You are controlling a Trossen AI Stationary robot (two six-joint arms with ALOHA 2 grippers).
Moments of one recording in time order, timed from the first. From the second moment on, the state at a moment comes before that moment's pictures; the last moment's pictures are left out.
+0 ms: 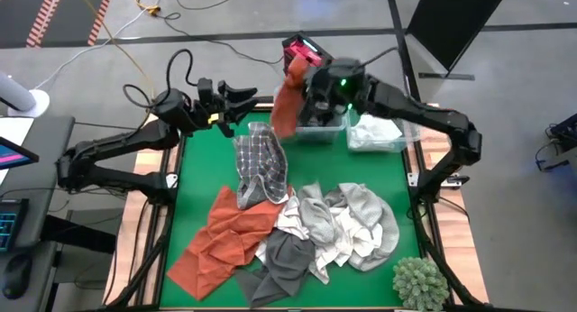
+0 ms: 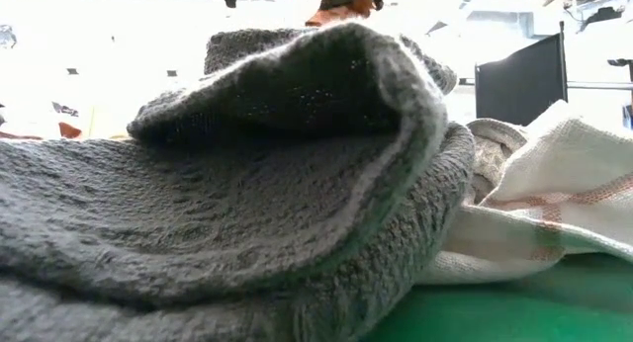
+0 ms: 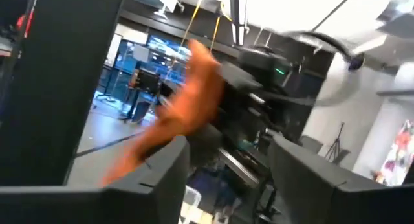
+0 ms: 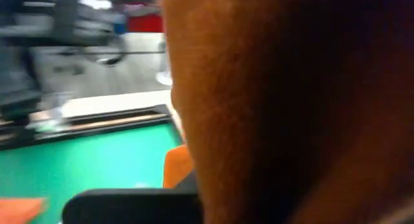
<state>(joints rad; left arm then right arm) 0.38 1.06 0.99 0.42 0.10 -0.37 -0.36 1.60 1.70 -0.32 0.16 -0.18</state>
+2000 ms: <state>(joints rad) 0.38 0.94 0.99 -0.10 0.02 -0.42 -0.63 1.95 2.12 -1.11 -0.03 0.21</state>
